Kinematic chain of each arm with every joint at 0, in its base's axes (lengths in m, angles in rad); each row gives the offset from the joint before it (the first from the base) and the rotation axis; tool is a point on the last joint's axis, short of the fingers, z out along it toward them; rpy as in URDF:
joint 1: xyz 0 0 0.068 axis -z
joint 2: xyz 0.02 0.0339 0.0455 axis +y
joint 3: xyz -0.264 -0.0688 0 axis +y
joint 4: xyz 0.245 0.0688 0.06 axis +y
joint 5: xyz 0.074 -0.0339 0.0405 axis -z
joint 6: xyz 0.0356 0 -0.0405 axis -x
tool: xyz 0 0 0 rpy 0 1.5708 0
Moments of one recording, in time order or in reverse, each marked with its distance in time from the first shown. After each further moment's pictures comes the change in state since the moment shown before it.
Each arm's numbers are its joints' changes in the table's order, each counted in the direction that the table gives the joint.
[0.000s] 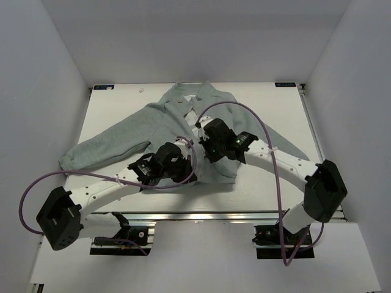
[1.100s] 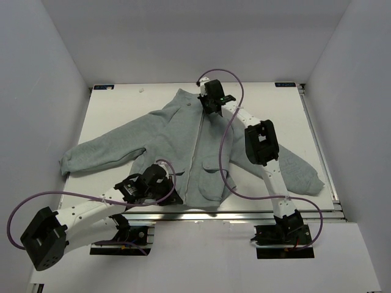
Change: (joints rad) left arm -0.010 -0.256 0.347 0.079 0.066 0.349; right arm 0.380 1.039 -1.049 -0.139 -0.045 0.244
